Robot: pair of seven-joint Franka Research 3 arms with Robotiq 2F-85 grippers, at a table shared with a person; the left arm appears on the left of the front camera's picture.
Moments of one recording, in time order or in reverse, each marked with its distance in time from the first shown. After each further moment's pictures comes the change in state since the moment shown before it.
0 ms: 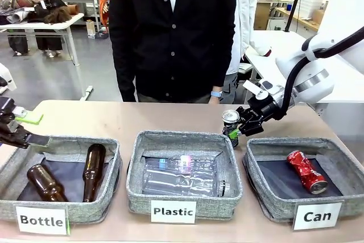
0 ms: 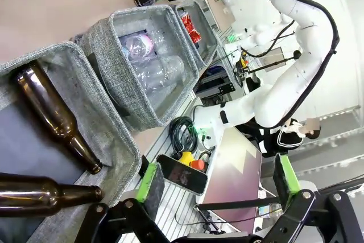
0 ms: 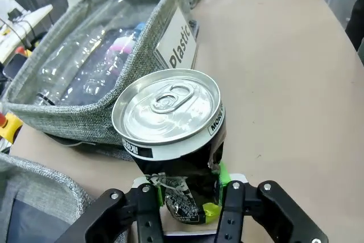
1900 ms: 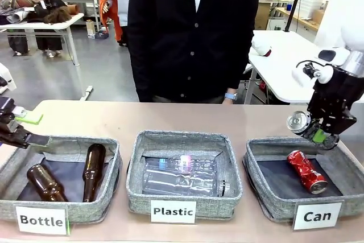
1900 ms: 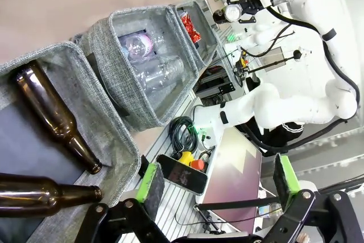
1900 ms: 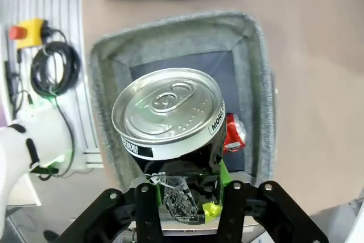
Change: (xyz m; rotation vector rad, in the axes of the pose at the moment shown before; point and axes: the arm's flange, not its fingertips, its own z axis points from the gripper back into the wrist) left arm 0.000 0.000 0.000 -0.001 0.001 -0.001; right arm 0.132 0.218 0.108 -0.254 0.817 -0.204
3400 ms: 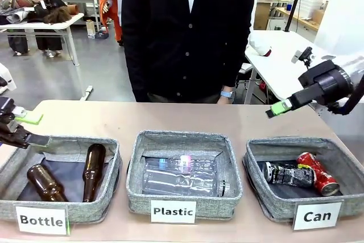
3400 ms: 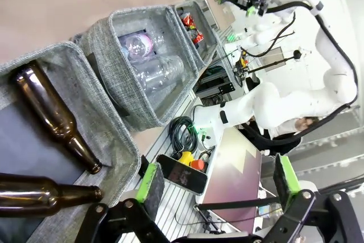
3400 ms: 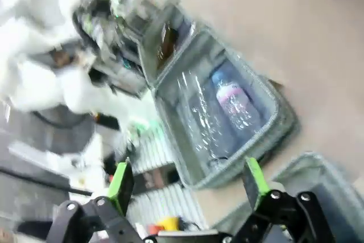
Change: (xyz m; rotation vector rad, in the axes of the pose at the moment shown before) left arm 0.000 0.000 0.000 0.000 0.000 0.000; right arm 0.005 -0.022 -0.036 0.522 -0.834 -0.701
